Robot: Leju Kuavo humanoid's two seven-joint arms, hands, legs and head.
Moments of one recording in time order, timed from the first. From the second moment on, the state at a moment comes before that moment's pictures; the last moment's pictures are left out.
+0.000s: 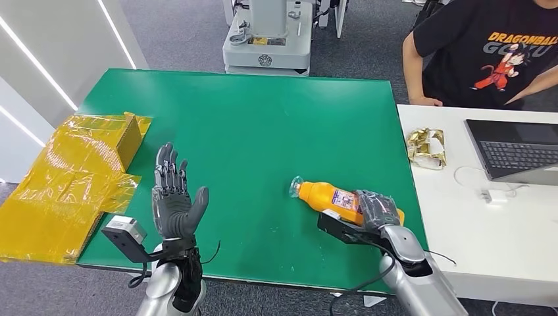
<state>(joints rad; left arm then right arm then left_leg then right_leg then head) -0.04 -0.21 -0.29 -1.54 0.18 0.19 -0.64 -0.41 -0.18 0.41 -0.98 1.04 0.02 0.17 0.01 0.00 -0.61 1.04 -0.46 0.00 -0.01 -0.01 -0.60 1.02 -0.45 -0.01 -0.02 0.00</state>
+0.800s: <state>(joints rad) -0.02 -0.23 -0.30 -1.54 0.18 0.19 -0.65 -0.23 -0.01 0.32 -1.26 0.67 -0.55 -0.30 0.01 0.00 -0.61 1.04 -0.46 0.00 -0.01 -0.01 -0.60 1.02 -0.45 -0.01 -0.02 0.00</state>
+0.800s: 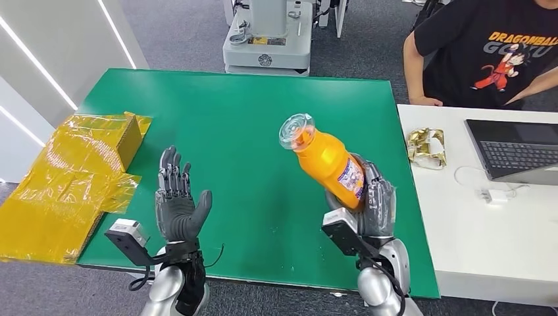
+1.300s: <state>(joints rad) -0.05 -0.23 -0.34 -1.51 0.20 0.10 -0.59 -0.20 0.00 0.32 -1.29 0.64 -0.51 -0.32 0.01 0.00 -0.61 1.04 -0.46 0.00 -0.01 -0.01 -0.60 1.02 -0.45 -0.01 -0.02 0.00</state>
